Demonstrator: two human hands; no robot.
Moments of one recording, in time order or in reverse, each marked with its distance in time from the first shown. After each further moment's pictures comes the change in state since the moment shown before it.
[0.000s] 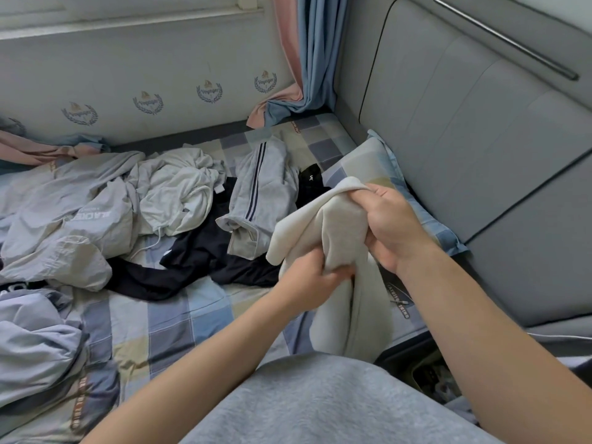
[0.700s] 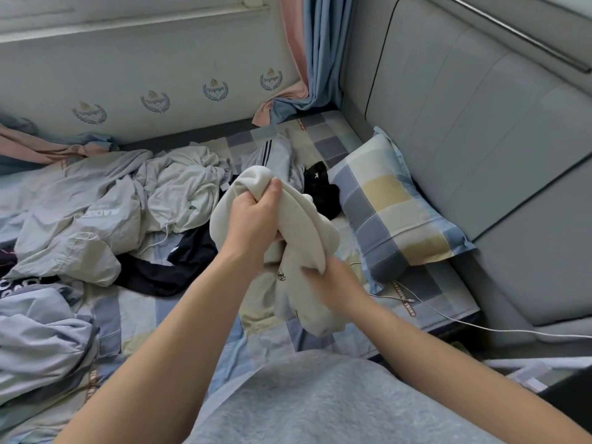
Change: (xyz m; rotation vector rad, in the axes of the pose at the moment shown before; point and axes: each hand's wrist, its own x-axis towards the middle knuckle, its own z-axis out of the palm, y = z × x) left_hand -0.001 0.033 -0.085 -0.768 0.472 -0.125; right_hand 0.001 0.127 0.025 -0.769 -0.167 -0.005
